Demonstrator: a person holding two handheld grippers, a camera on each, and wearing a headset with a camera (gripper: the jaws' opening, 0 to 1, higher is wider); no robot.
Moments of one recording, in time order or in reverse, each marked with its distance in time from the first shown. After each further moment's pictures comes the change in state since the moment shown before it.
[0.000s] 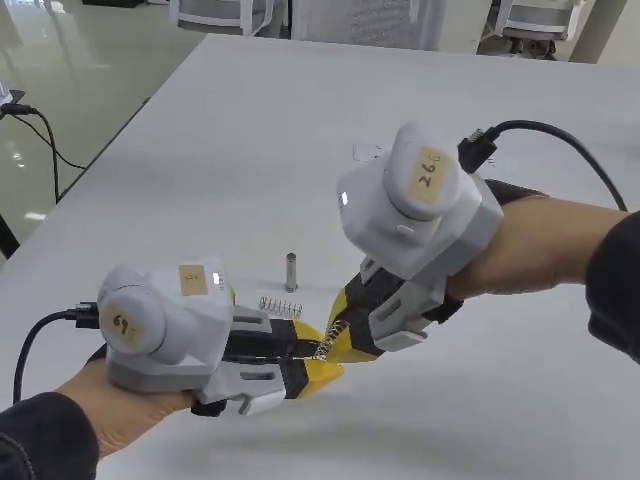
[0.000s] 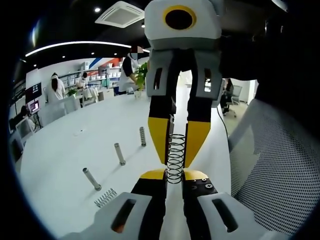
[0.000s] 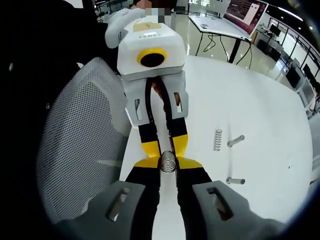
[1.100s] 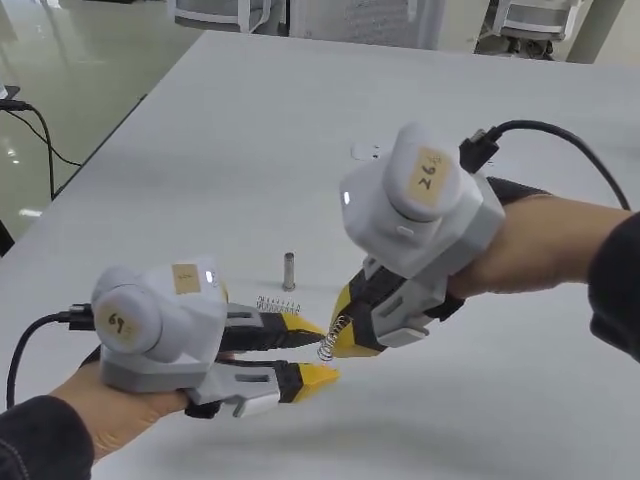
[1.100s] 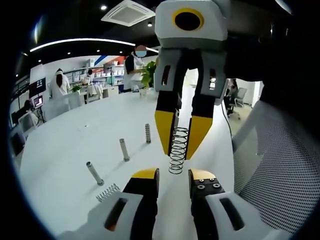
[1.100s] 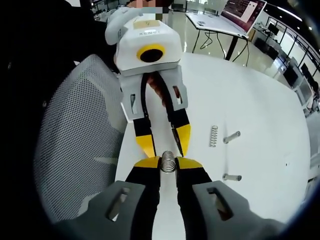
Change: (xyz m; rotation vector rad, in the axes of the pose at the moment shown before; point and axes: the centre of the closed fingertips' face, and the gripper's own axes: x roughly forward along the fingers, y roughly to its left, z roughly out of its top) left arm -0.003 0.009 -0.005 -0.041 0.002 0.037; right arm -0.002 -0.009 -0.008 0.007 0.025 -0.030
